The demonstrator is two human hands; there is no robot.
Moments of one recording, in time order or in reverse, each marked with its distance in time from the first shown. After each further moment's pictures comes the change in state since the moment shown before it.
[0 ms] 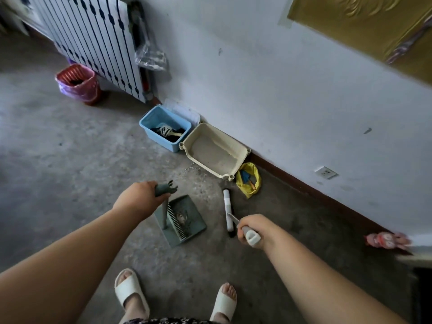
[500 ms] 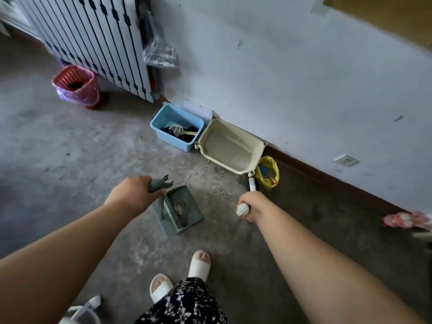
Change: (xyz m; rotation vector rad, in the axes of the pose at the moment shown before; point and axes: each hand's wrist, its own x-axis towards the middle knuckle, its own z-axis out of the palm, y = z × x) left_hand 0.080 -0.142 -0.084 0.014 -0.048 0.056; right_hand 0.032 -0.067 0.176 -0.100 0.168 -0.178
